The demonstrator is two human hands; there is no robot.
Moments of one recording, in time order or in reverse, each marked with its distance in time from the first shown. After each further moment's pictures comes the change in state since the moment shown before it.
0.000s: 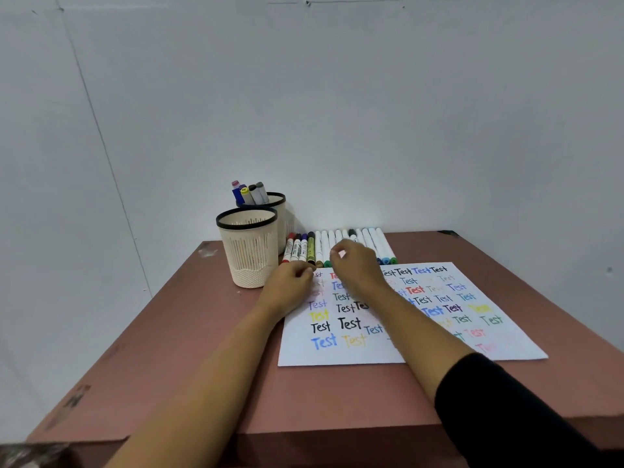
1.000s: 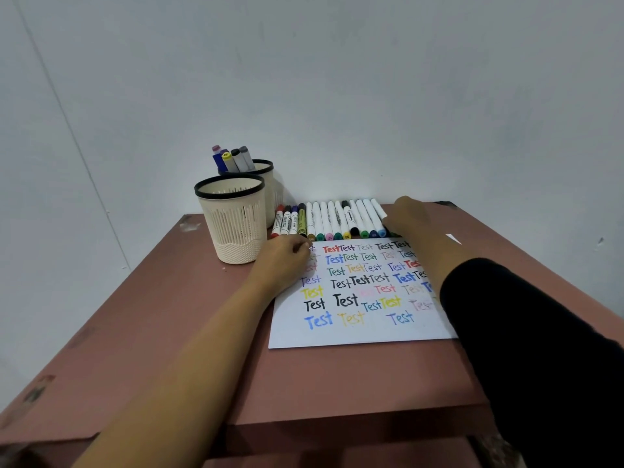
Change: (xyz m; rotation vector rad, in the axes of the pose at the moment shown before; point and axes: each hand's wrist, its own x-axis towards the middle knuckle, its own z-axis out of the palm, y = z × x) left_hand 0.005 -0.001 0.007 0.121 -0.012 0.066; right_hand 0.072 0.067 -0.053 -0.420 -0.051 0.319
